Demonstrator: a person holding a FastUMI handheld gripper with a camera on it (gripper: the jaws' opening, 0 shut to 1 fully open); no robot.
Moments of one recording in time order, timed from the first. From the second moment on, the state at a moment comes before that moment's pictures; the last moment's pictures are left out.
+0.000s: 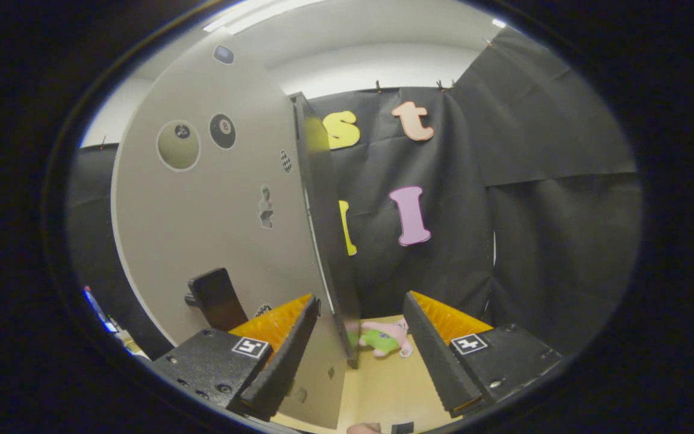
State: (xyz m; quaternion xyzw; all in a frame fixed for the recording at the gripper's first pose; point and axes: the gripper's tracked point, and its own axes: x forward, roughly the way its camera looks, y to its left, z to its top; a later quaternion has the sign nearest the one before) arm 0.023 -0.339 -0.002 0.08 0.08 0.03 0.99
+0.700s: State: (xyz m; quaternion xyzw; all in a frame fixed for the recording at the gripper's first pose) arm 0.021 -0.278 0.000 0.07 0.05 0.04 1.00
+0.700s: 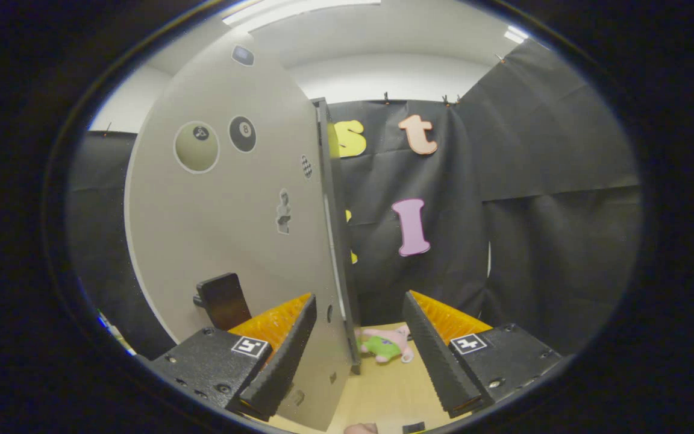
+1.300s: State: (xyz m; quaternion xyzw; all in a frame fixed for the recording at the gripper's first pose) arm 0.041 -0.174 0.000 0.01 0.04 0.06 1.00
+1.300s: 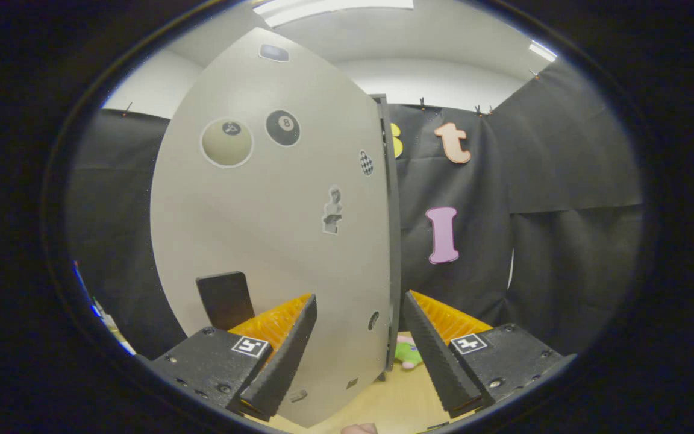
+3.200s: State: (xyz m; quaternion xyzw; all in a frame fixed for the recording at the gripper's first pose) arm -0.079 -0.078 -0.029 0.01 -0.02 0.09 1.00
